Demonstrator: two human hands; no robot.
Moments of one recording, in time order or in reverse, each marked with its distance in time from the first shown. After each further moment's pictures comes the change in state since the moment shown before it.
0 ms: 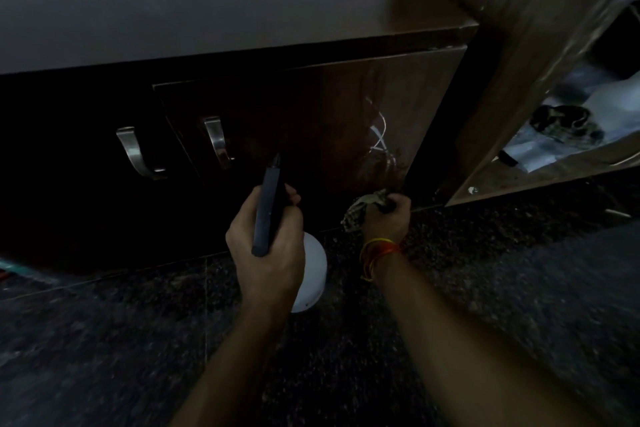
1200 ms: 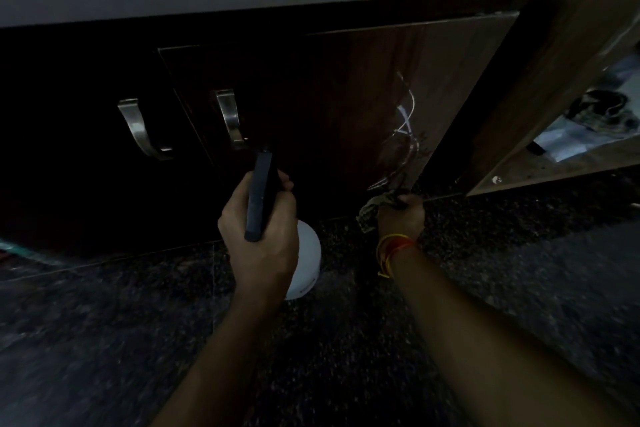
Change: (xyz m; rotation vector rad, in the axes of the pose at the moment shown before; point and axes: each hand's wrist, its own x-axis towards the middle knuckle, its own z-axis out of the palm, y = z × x) left_hand 0.013 -0.024 -0.017 0.037 0.039 -0.008; right_hand 0.017 0.044 0.014 -0.098 -0.032 0.115
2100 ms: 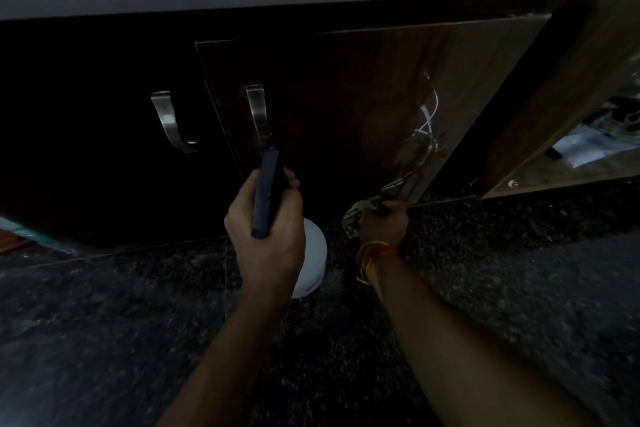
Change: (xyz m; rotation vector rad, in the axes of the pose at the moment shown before) left_hand 0.002 -0.001 -0.014 -0.007 0.017 0.015; right_hand -0.042 0.001 0.028 -0.005 -0.009 -0.050
